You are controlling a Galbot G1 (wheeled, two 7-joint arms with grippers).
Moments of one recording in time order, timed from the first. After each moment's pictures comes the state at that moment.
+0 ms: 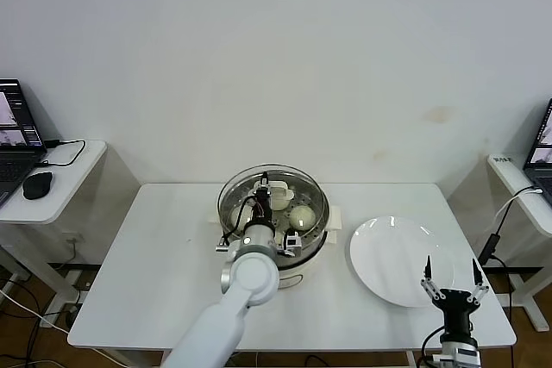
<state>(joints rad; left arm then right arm) 0.82 -1.44 0.06 -1.71 1.47 0.57 0.33 -1.51 1.53 0.85 1.75 -0.11 0.44 0.06</state>
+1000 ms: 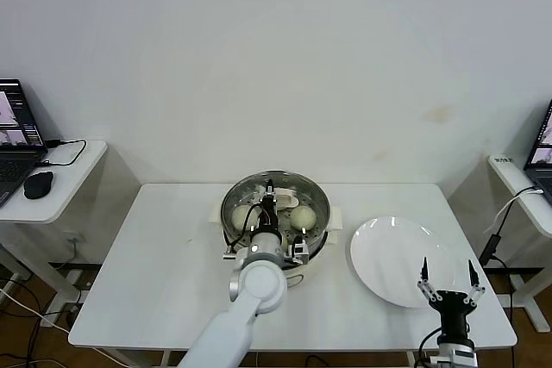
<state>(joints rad) 0.86 -1.49 0.07 -1.68 1.52 0.56 0.32 -1.53 1.53 0.85 1.75 -0.11 0.45 0.06</state>
